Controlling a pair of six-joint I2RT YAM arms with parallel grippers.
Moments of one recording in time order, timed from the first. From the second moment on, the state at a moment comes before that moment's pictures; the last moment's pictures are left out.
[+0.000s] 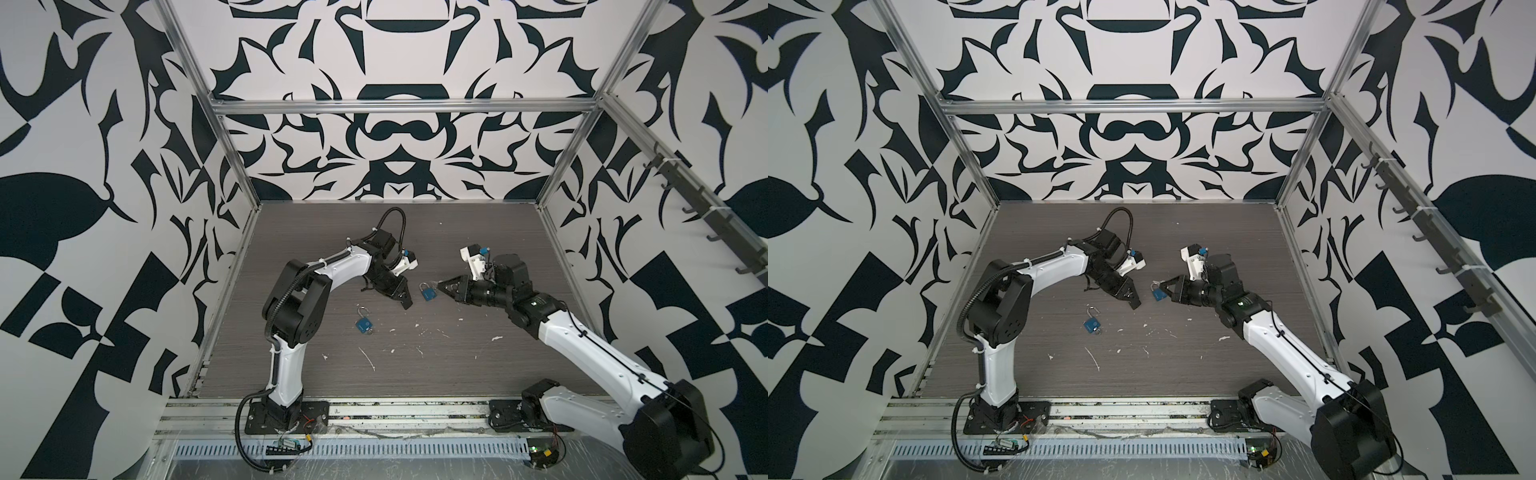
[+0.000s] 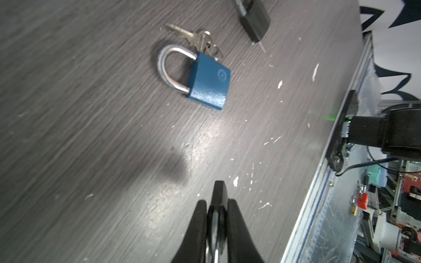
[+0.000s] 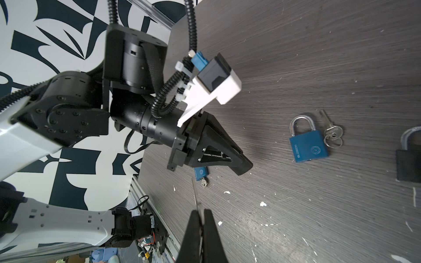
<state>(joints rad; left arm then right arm) -0.60 2.02 1.44 -0.75 0.64 0.10 0.42 1.08 0.71 -0.19 -0.58 0.70</state>
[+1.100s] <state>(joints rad) -0.61 2.19 1.67 -0.89 0.57 0.20 0.42 1.05 0.67 -0.21 -0.56 0.70</state>
